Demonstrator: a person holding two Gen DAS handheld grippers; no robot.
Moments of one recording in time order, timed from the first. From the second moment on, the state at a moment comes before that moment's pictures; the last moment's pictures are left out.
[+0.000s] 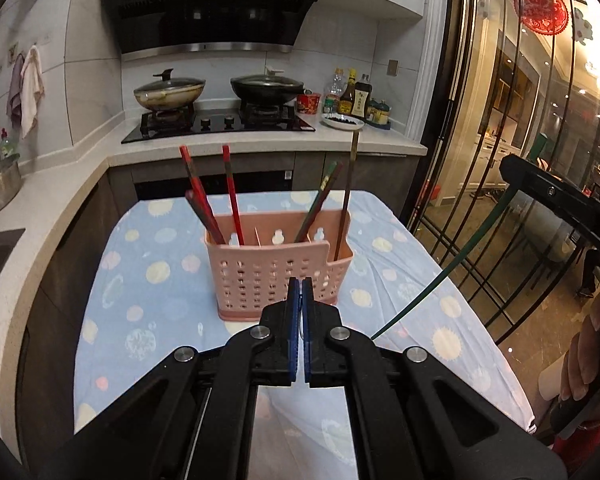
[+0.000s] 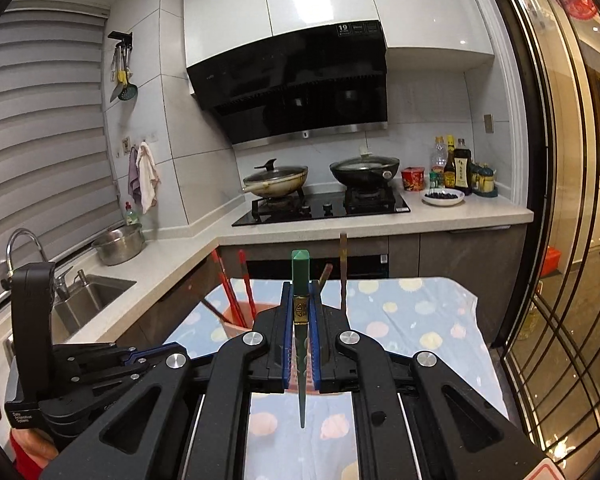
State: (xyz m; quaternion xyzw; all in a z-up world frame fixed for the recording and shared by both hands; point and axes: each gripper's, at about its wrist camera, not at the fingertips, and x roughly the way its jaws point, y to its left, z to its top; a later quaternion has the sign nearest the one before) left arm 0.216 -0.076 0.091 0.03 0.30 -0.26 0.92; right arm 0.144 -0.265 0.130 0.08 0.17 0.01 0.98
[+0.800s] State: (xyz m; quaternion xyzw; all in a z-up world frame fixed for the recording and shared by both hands) left arm 0.318 -0.088 0.134 0.03 0.27 -0.23 0.93; right arm 0.276 -0.280 0.145 0.07 0.19 -0.02 0.98
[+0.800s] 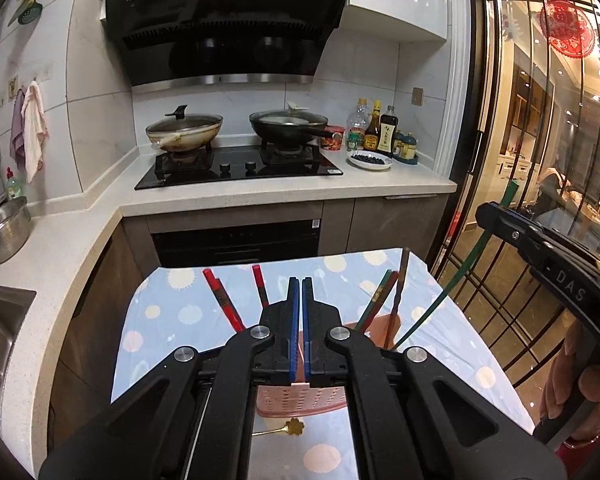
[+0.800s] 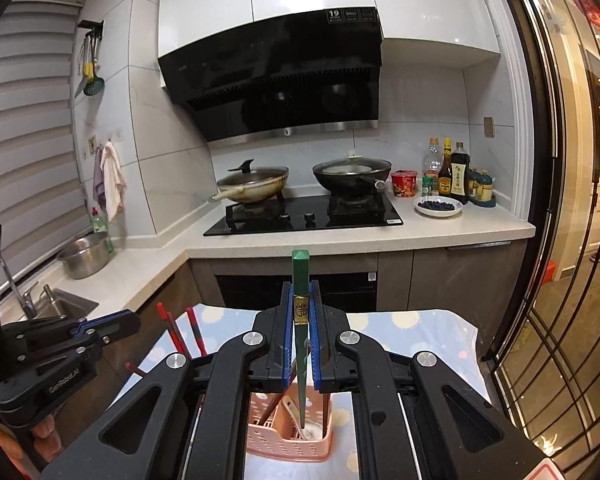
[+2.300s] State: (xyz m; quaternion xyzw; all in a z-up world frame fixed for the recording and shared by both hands) left arm 0.263 -0.020 0.035 0.04 0.33 -0.15 0.93; right arm 0.220 -0.210 0.014 0.06 0.31 0.04 0.95
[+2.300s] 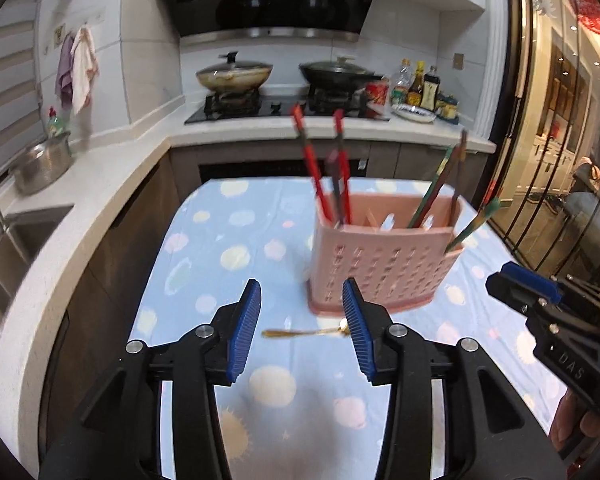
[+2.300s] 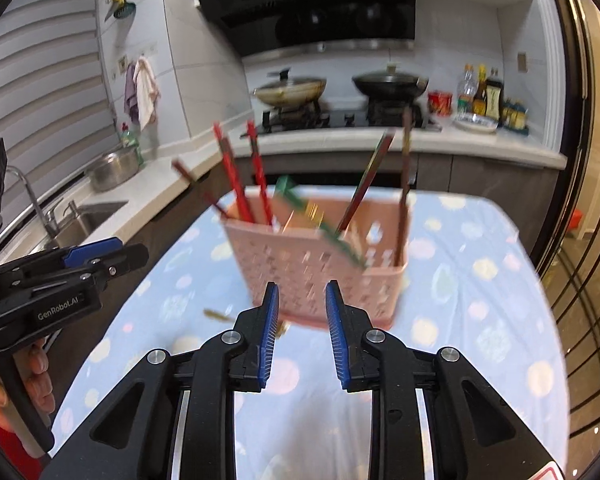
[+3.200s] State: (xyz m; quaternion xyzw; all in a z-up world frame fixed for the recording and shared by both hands) left arm 0.324 0.008 -0.065 0.03 0.42 -0.12 0.90; right arm 0.316 -0.164 -0.114 0.11 0.43 0.04 0.89
